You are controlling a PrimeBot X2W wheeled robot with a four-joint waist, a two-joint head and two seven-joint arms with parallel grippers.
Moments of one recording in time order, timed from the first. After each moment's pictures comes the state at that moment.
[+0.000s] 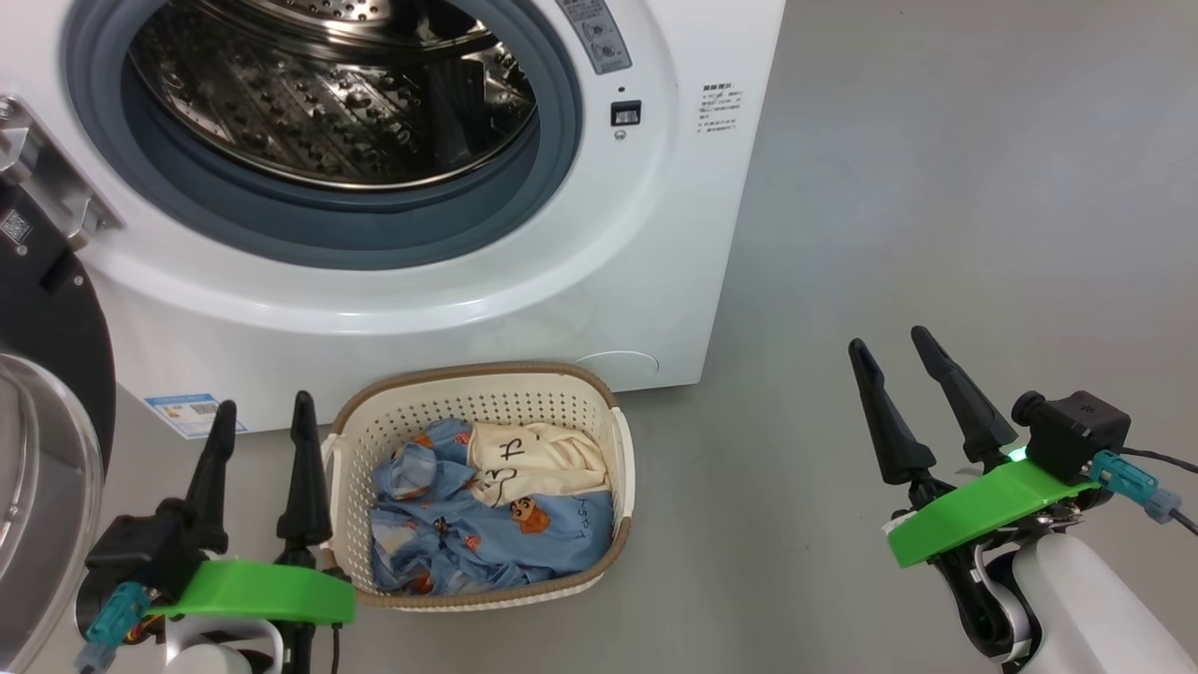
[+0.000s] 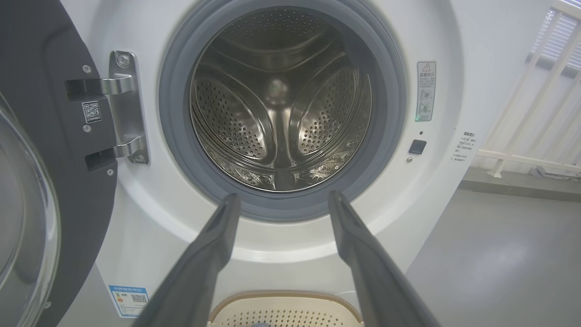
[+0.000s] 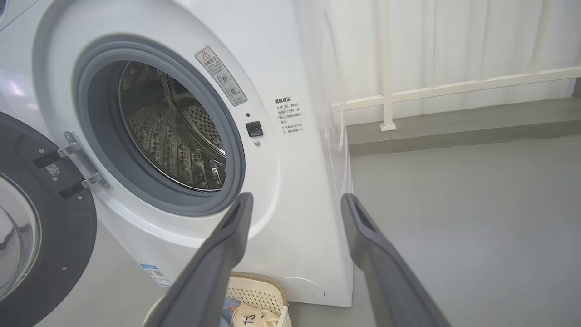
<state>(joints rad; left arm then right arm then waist) -0.22 0.11 -0.07 0.28 -0.37 -0.06 -0.25 -0.29 -0.22 0.29 0.31 0.54 0.13 -0.25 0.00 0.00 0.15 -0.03</state>
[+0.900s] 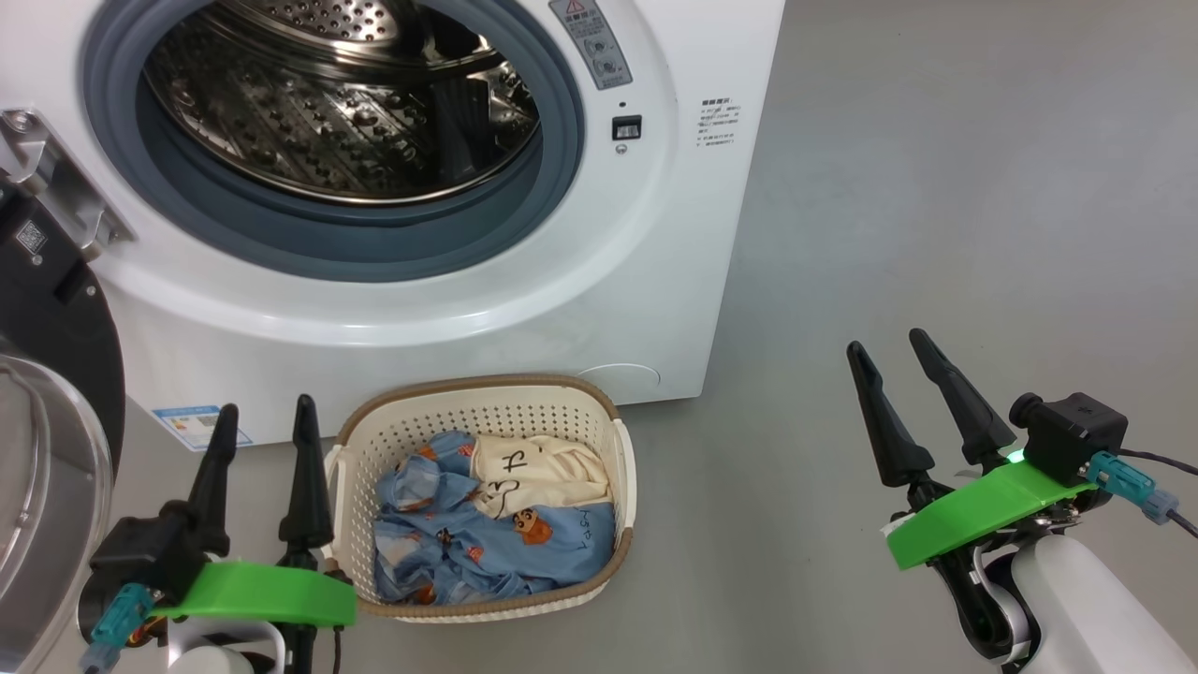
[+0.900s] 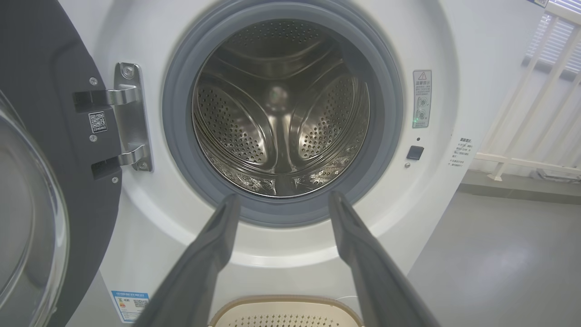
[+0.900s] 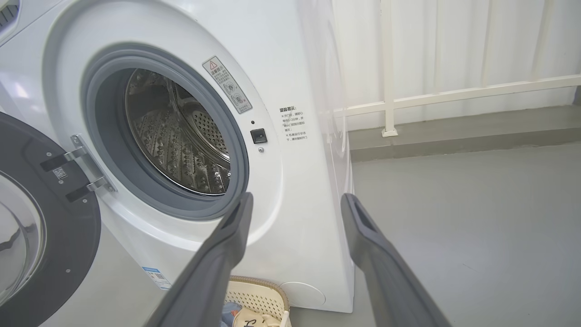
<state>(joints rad) -0.22 0.10 -0.06 0.29 -0.35 -0.07 -0.25 -0.29 -0.22 0.29 0.31 0.54 0.13 -0.25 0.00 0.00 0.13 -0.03</state>
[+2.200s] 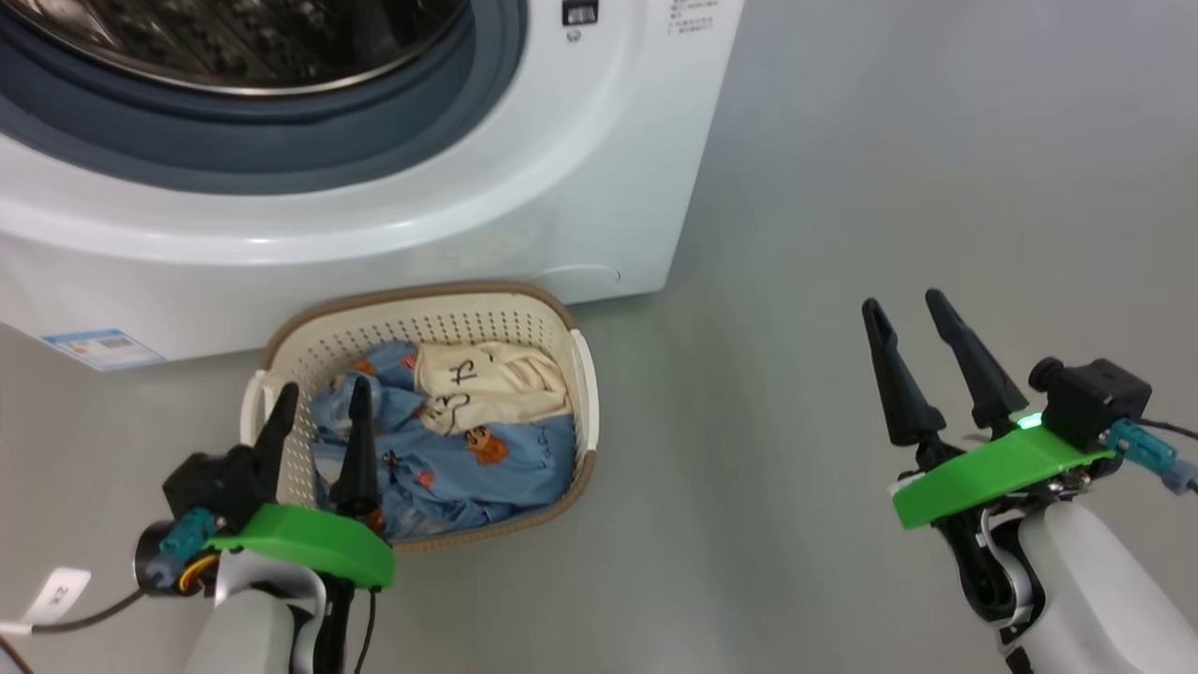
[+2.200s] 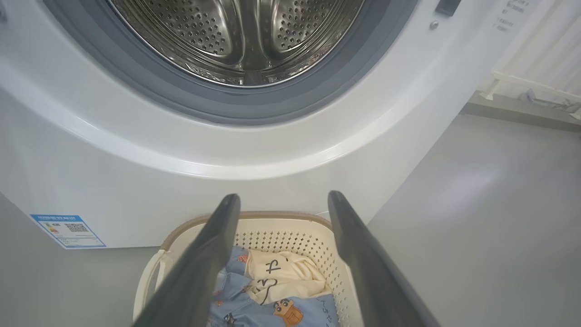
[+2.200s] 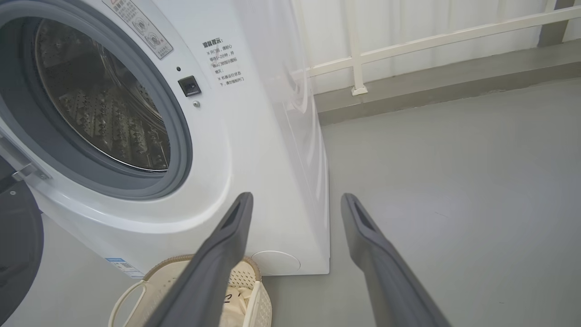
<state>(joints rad) -0.36 0.09 -0.13 0.49 -0.35 -0.08 -0.21 -0.34 -0.19 0.25 0.32 0.55 0.13 -0.25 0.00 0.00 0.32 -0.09</state>
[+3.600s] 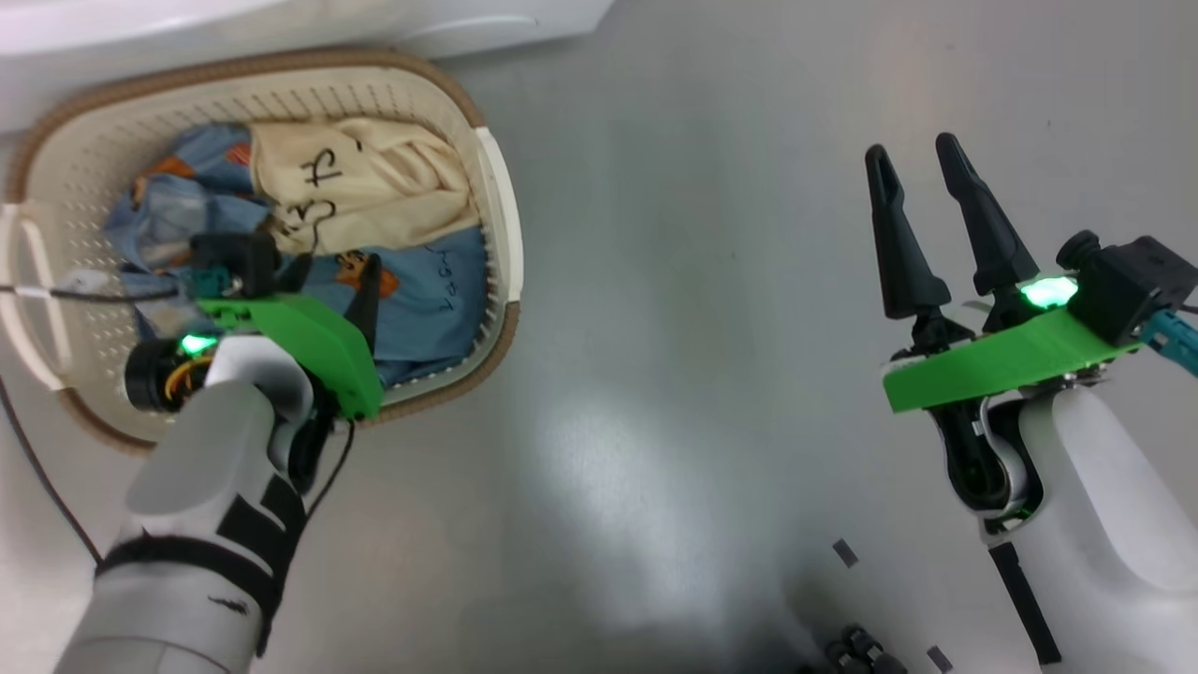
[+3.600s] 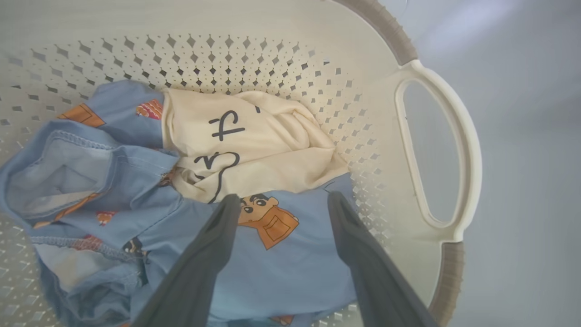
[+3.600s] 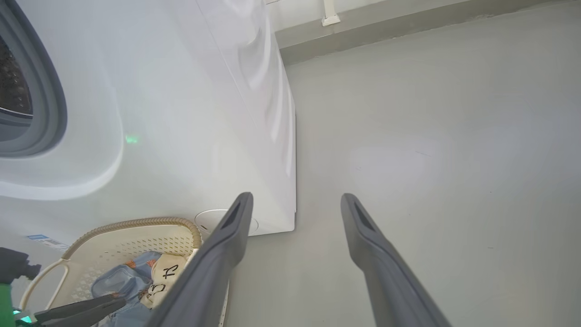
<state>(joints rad) -0.94 0.14 -0.44 1.13 -0.54 -0.13 -0.07 -0.51 -0.15 0.22 0.25 0.53 0.13 -0.25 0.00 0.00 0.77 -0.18</state>
